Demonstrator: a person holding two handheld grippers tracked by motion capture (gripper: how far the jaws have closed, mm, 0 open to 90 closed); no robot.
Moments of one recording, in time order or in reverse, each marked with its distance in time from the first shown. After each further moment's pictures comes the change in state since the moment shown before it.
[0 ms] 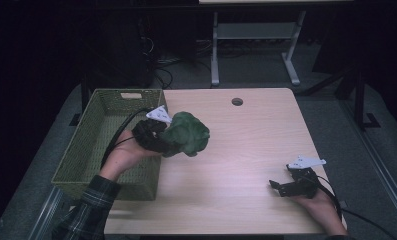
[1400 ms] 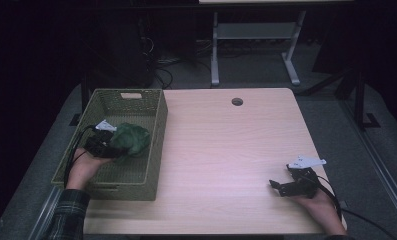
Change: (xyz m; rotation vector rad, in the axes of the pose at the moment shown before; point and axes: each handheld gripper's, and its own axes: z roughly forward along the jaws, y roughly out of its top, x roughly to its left) left arm 0.091 -0.146 -0.007 0.106 0.284 -0.316; right arm 0.000 0.000 0.000 -0.001 -0.006 0.002
